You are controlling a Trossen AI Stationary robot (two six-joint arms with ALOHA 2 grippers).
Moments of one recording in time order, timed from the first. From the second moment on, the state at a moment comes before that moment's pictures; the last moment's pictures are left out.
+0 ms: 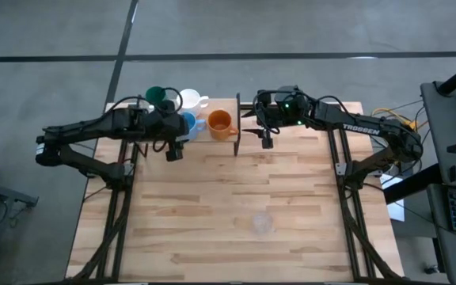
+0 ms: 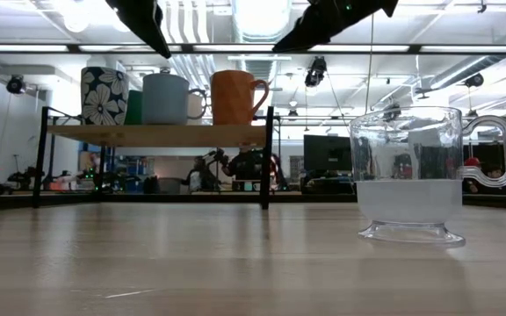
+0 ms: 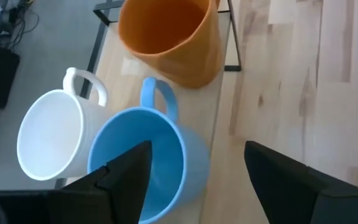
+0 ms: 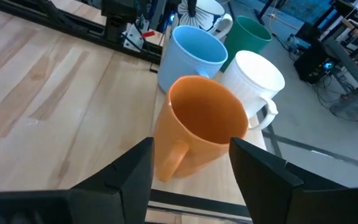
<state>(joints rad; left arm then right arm) 0.17 1.19 1.35 -1.04 -0.33 0.17 -0.34 1.41 1.24 -0.29 -0.21 -0.52</state>
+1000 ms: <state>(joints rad) 0.21 1.19 1.24 -0.98 -0.33 0.17 -0.34 1.41 1.24 -0.29 -0.21 -0.53</state>
